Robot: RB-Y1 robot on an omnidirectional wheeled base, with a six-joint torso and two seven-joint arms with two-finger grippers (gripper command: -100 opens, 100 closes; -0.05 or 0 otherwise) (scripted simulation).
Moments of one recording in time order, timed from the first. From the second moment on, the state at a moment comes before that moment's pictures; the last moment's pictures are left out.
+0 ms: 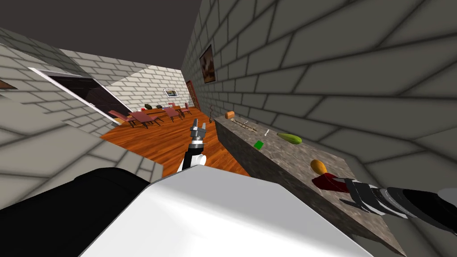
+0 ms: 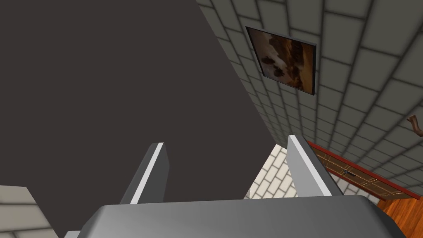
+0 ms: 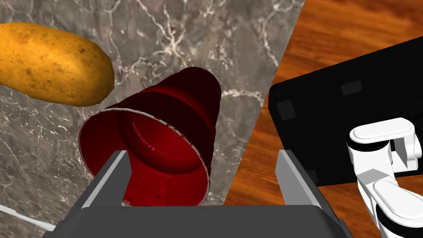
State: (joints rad) left arm 0.46 -0.02 -0.03 -2.27 0.10 -0.40 0.13; right arm 0.80 -1.79 0.00 -1.29 0.84 -0.72 0.32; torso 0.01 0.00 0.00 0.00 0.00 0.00
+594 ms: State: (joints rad) left arm 0.46 -0.02 -0.03 -2.27 0.10 -0.40 0.13; right arm 0.78 -1.80 0.05 -1.32 0.91 -0.70 0.33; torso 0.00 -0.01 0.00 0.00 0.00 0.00
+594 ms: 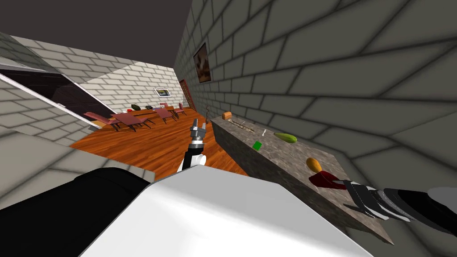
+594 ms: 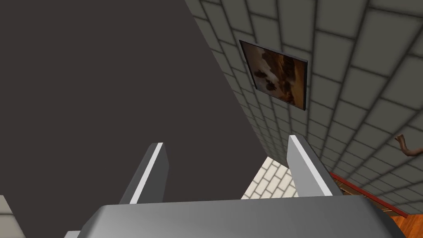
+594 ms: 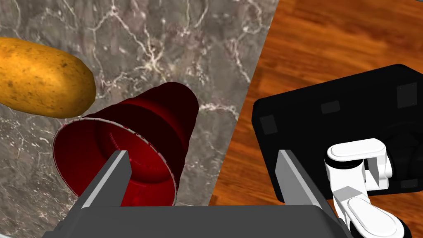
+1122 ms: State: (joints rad) left arm 0.46 -0.02 -0.03 -2.27 0.10 -0.40 0.13; right arm 0.80 -1.82 0.03 -1.44 0.97 -0.64 0.34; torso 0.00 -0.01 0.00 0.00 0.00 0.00
